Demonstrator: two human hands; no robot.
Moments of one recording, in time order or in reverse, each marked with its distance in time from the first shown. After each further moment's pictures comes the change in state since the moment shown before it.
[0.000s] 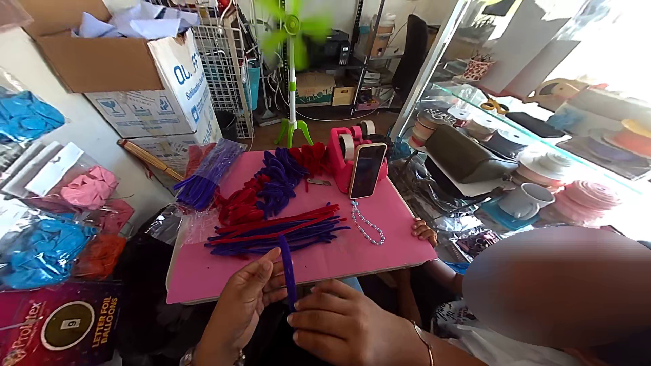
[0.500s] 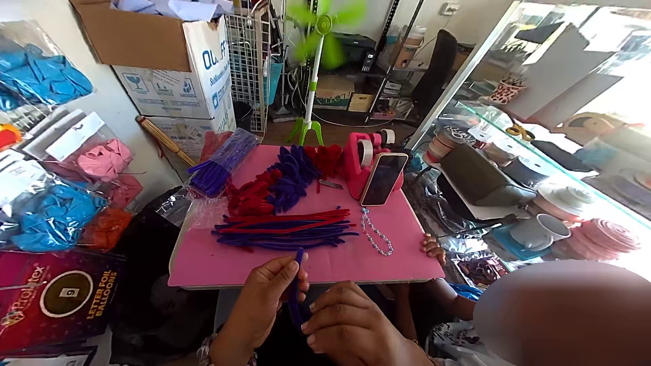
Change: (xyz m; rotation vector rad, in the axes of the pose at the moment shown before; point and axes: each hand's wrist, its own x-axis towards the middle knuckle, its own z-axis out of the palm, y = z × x) left_hand -0.001 -0.013 0.017 -0.098 -0.043 0.066; right_hand -0.008 -0.002 0.005 0.335 0.151 0.202
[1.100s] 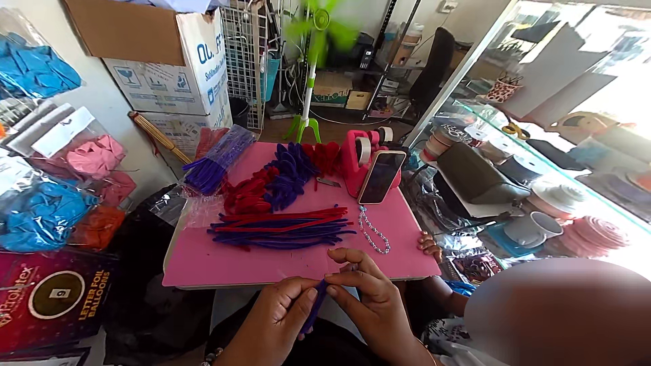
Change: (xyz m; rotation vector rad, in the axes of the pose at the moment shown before) left_hand -0.016 -0.007 0.003 0.505 -0.299 0.353; right_hand 0.001 0.009 -0.002 0.153 0.354 0.457
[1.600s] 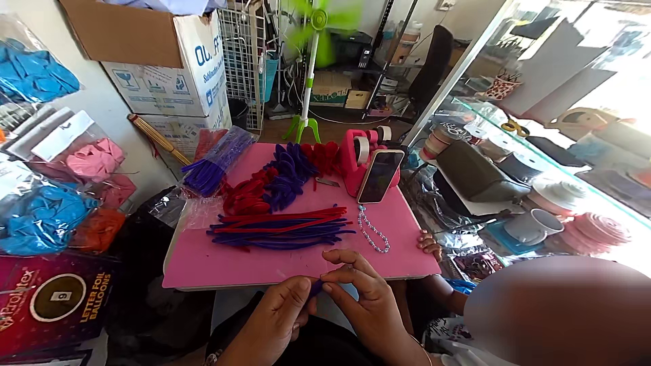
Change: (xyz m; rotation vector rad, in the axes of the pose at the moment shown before) left_hand 0.002 -0.001 0.001 -0.342 -0.070 -0.294; right_hand -0.001 0.005 0.004 -0.039 -0.002 0.007
